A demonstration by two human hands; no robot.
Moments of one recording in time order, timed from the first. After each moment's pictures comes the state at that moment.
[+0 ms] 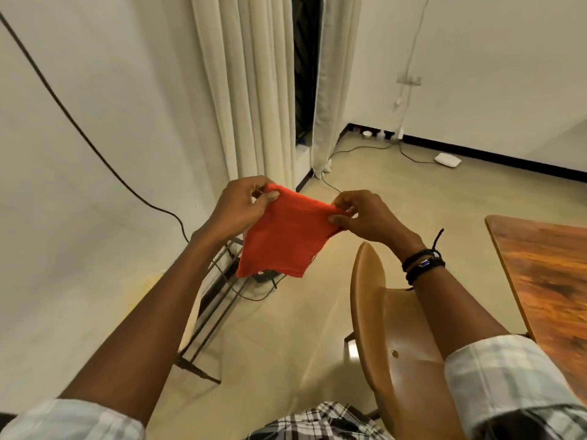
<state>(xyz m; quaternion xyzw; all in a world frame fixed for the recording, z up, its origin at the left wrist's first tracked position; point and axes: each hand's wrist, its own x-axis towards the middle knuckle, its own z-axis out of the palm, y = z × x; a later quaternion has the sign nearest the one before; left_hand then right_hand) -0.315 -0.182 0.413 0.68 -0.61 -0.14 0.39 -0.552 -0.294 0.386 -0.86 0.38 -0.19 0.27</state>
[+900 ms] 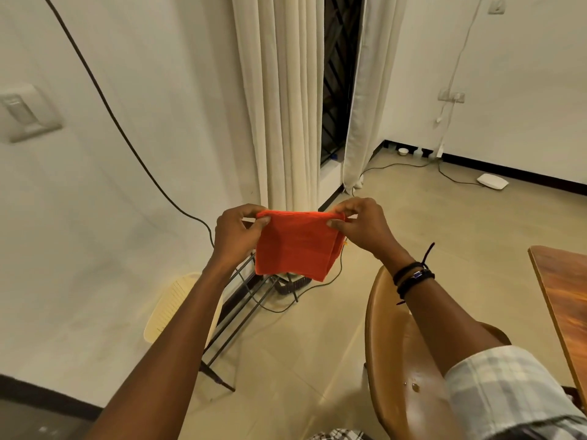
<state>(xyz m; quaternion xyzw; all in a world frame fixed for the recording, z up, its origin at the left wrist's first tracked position) -0.311 -0.157 0.391 0.76 -0.43 -0.11 0.48 -0.515 -0.300 0.387 -0.81 0.35 -0.31 0.35</state>
